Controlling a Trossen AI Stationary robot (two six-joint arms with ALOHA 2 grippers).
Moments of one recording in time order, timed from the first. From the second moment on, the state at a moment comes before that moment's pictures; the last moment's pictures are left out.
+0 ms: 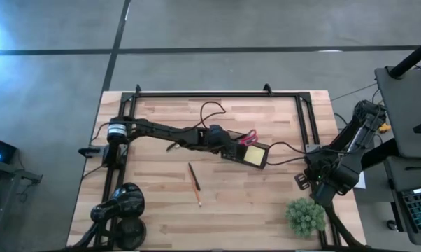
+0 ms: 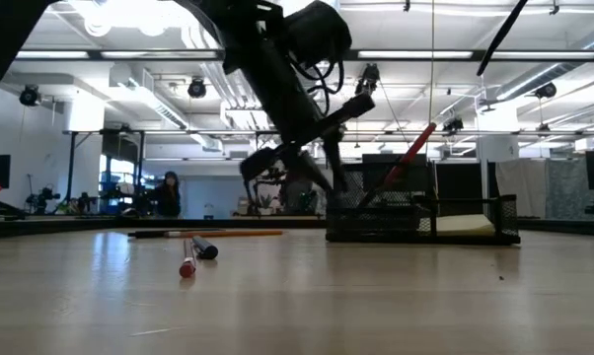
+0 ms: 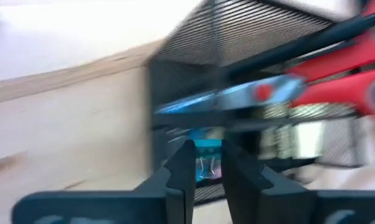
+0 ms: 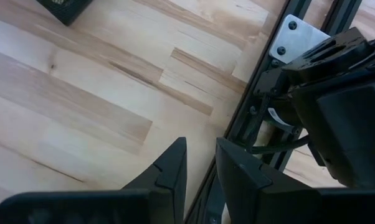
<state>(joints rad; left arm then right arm) 0.05 1.97 1.42 -0.36 -0.23 -1.22 1.00 1.14 0.93 -1.57 0.18 2.12</state>
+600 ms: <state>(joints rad) 0.02 1.83 1.42 -0.59 -0.17 -0.85 1.00 1.14 0.93 -1.56 0.17 2.15</state>
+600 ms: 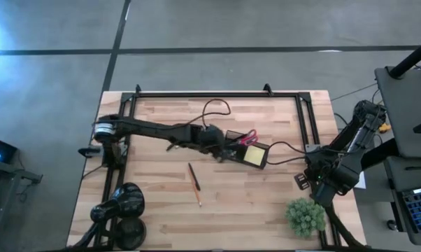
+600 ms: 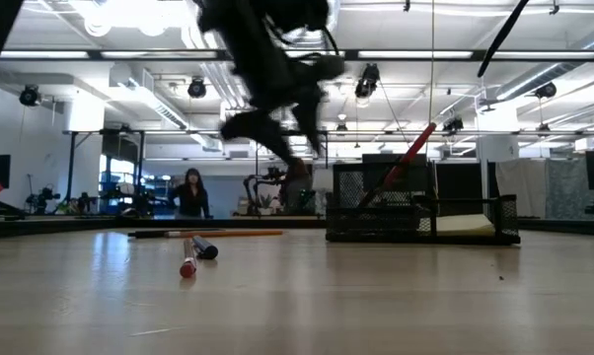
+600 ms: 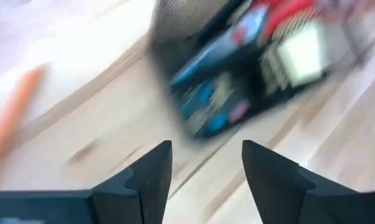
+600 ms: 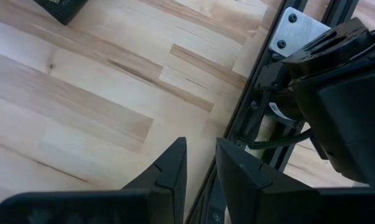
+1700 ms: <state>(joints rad) 0.45 1.70 1.10 -0.94 0.01 -0.30 0.99 1.14 0.93 -1.51 0.15 2.15</state>
